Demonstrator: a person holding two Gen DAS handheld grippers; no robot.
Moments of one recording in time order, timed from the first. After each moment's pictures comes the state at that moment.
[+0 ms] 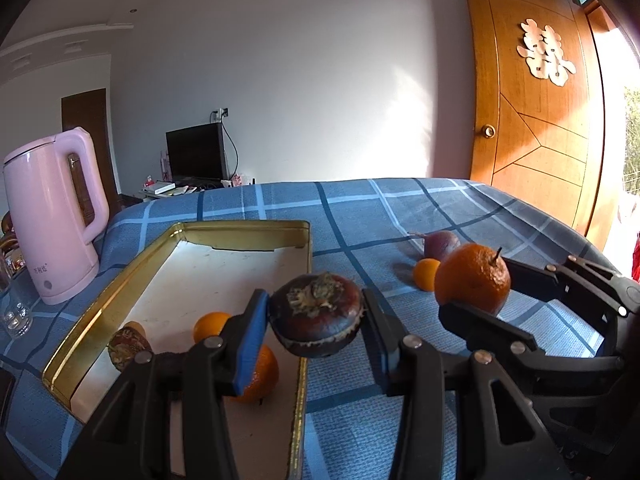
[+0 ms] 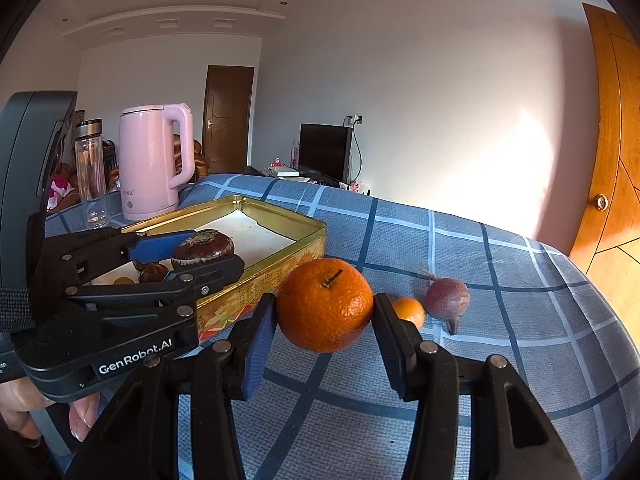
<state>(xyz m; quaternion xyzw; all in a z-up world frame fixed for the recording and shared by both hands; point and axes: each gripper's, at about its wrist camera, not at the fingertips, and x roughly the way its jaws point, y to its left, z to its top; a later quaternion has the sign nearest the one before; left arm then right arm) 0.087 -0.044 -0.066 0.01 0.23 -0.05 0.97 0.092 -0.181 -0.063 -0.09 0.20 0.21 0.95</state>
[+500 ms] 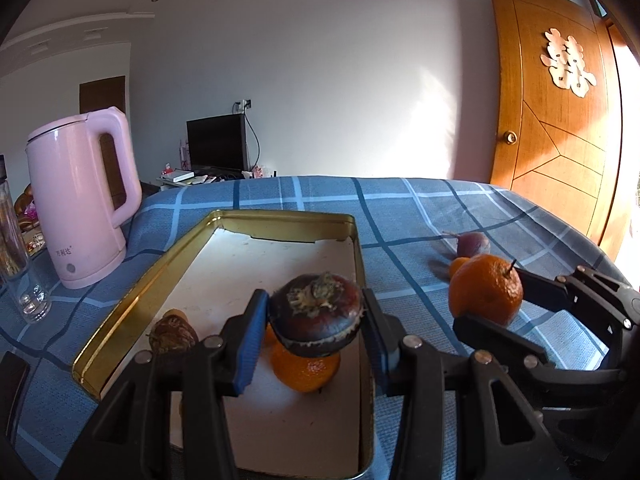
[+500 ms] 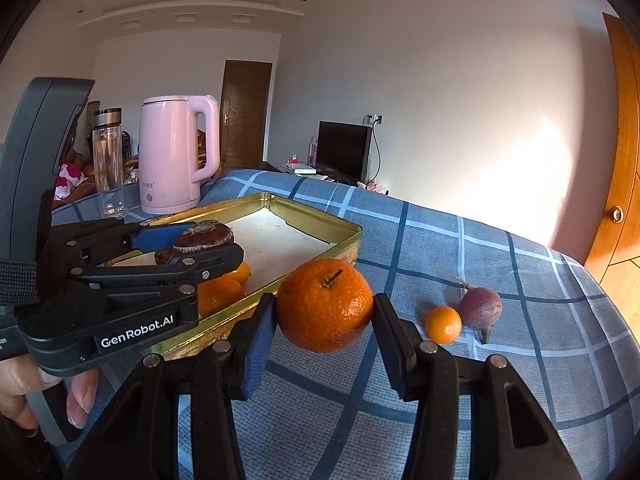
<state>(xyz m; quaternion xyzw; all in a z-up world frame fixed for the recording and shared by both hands) 0.083 -0.004 -0.067 -0.01 0.24 -0.01 0.97 0.090 -0.149 -0.064 -0.11 0.21 0.24 0.94</state>
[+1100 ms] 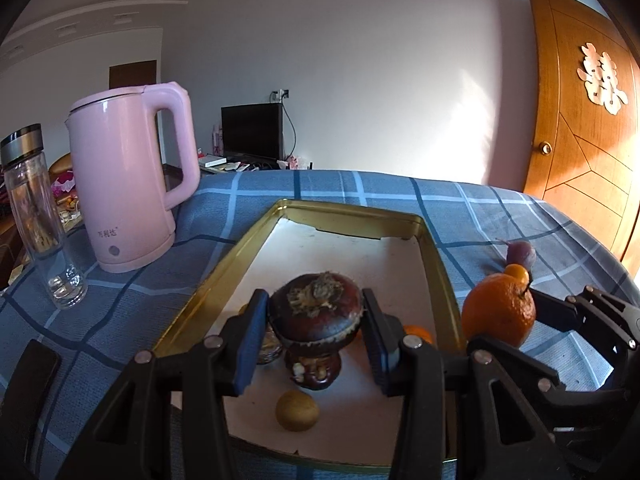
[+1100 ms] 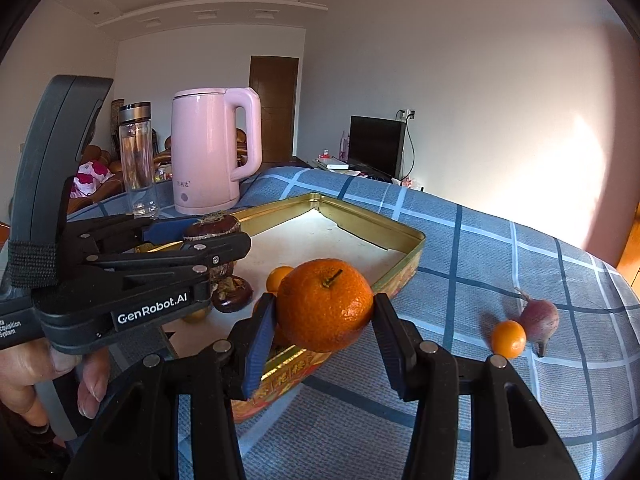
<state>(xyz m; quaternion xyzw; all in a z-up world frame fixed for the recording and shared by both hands) 0.083 0.058 -0.067 -0.04 0.26 0.04 0.97 0.095 -0.096 -0.067 -0.10 0.22 0.29 0.93</state>
